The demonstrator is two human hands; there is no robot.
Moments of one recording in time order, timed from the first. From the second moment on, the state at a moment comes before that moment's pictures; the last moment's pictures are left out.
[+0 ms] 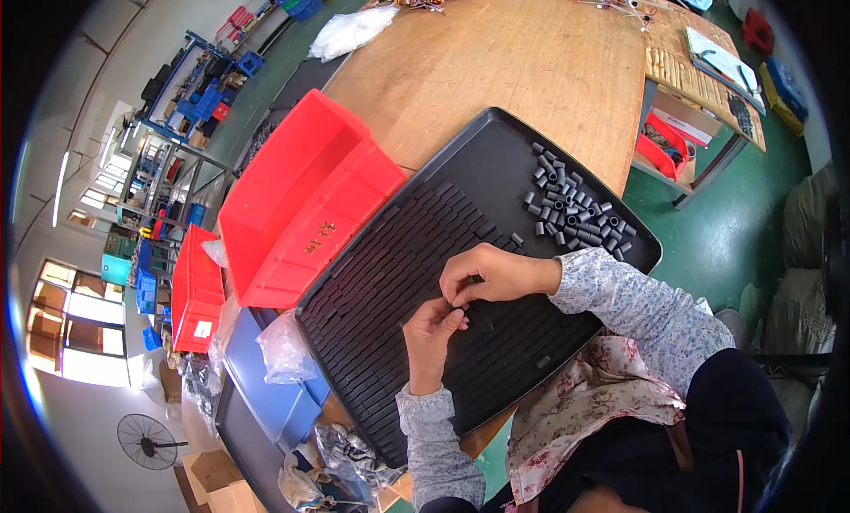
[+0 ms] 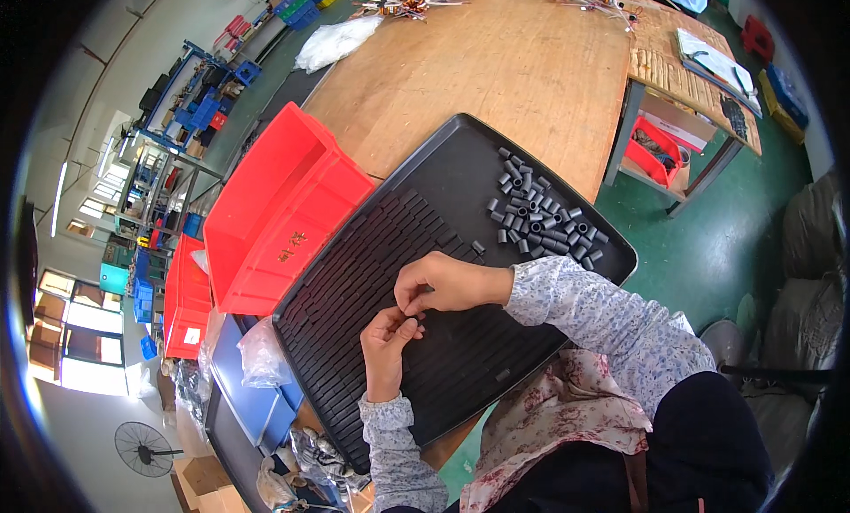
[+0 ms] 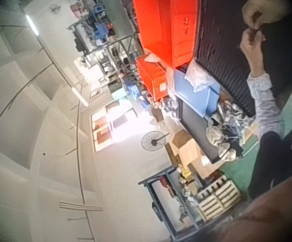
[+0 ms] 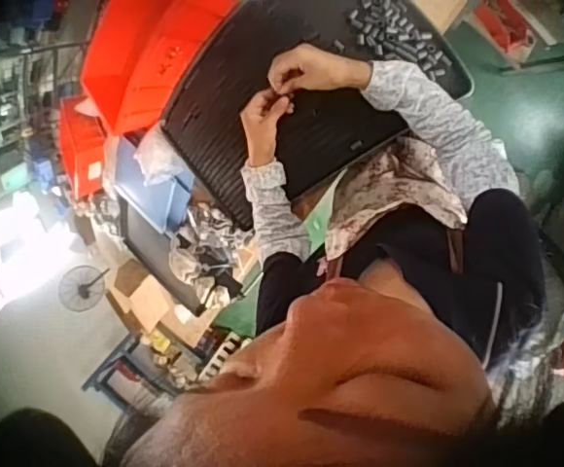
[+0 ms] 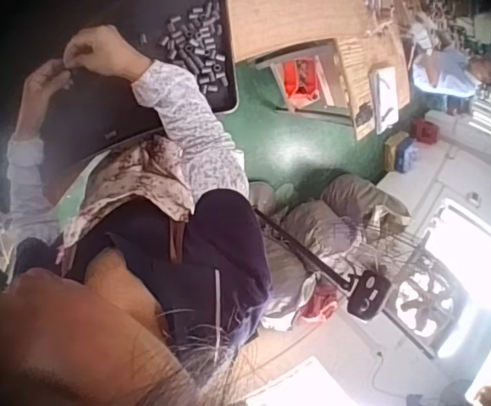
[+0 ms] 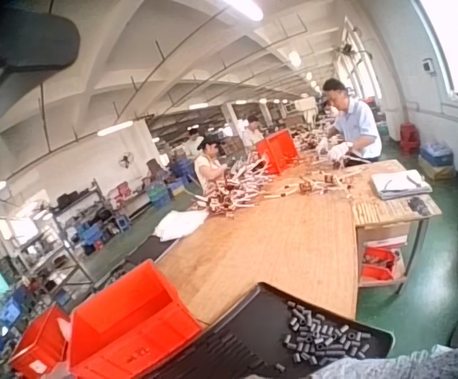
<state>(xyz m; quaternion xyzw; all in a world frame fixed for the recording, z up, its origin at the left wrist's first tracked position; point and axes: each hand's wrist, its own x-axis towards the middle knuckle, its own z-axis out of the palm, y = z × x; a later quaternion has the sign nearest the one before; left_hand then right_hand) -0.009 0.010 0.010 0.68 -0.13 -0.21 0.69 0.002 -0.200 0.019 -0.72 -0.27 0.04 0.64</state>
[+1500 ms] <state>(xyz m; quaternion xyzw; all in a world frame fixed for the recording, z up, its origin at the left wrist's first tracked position) -0.009 -0.001 0.007 0.68 -0.14 -0.18 0.69 0.016 -0.293 0.018 -0.93 -0.20 0.07 0.30</state>
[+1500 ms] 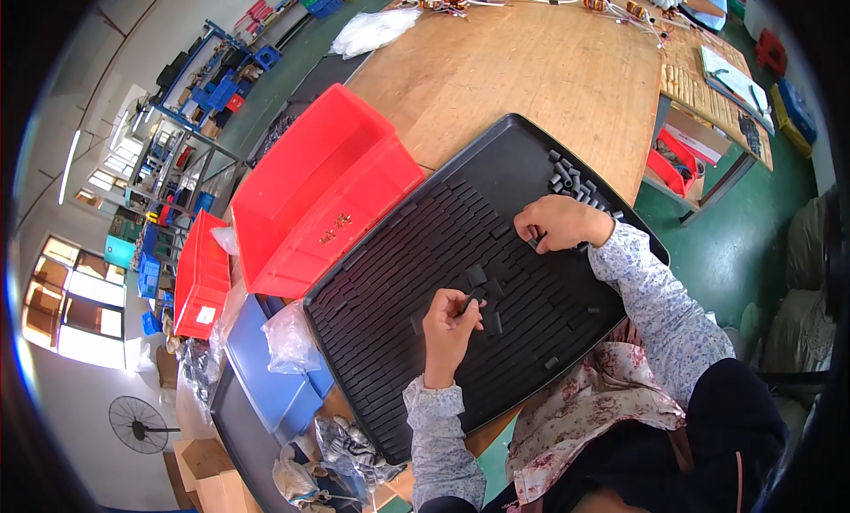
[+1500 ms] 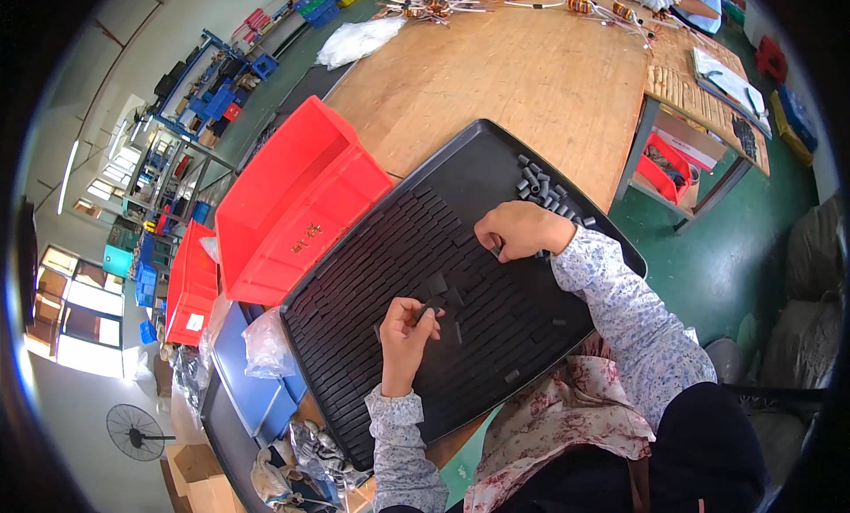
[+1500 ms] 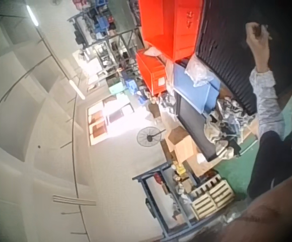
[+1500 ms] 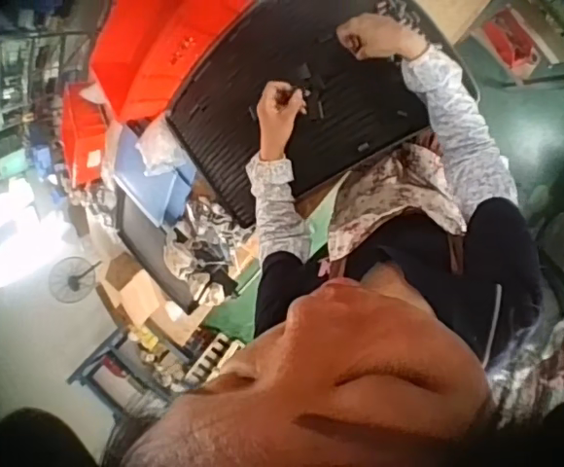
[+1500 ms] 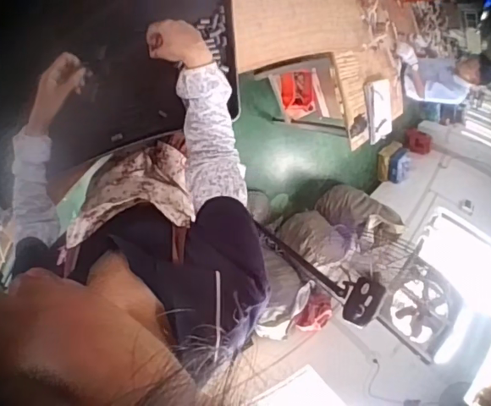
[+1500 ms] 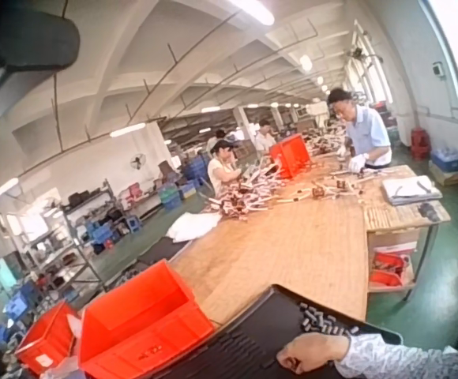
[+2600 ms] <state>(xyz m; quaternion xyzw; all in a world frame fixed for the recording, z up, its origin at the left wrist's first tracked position) -0.016 0.000 0.003 0.73 -0.14 -0.21 0.63 -0.012 -0.209 0.000 -0.58 -0.21 0.15 0.78</state>
